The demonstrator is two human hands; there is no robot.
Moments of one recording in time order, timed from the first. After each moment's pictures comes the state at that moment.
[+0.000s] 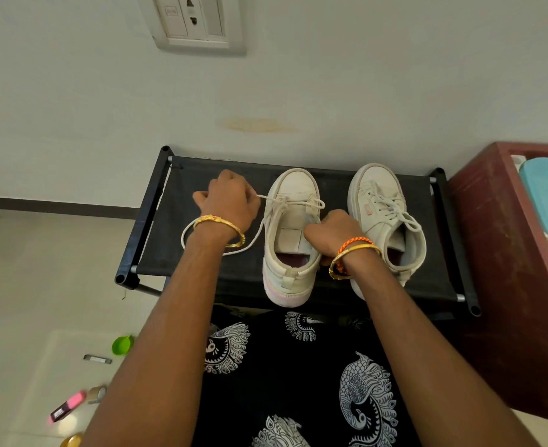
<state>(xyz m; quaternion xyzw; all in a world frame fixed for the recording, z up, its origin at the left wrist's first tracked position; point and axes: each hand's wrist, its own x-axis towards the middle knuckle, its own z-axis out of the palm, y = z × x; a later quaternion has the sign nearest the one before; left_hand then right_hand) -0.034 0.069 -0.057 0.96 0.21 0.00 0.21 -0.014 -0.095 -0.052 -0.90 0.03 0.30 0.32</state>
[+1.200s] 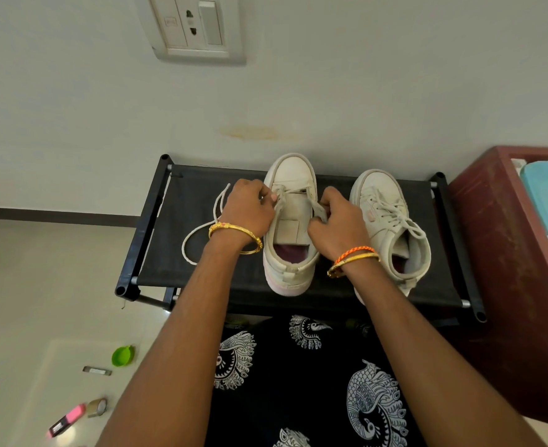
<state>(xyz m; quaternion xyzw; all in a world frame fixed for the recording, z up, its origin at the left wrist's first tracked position) -0.021 0.062 -0.065 0.91 0.18 0.00 0.37 -0.013 -0.092 -0.052 -0.91 -0.09 0.08 0.40</state>
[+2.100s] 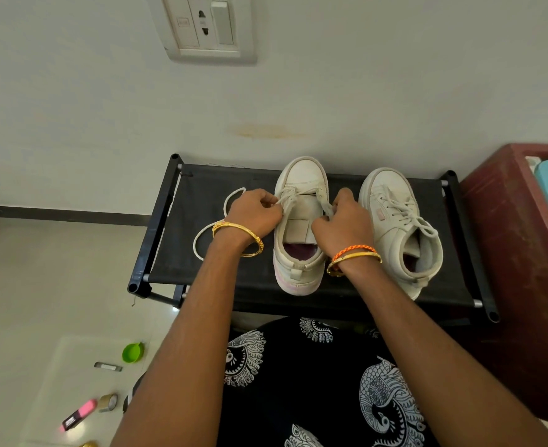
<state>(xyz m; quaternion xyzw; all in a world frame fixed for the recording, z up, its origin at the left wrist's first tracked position) -0.027 0.069 -0.063 0.86 0.21 -0.10 0.46 -0.015 -0.081 -0.057 -0.93 -0.01 0.09 0.36</state>
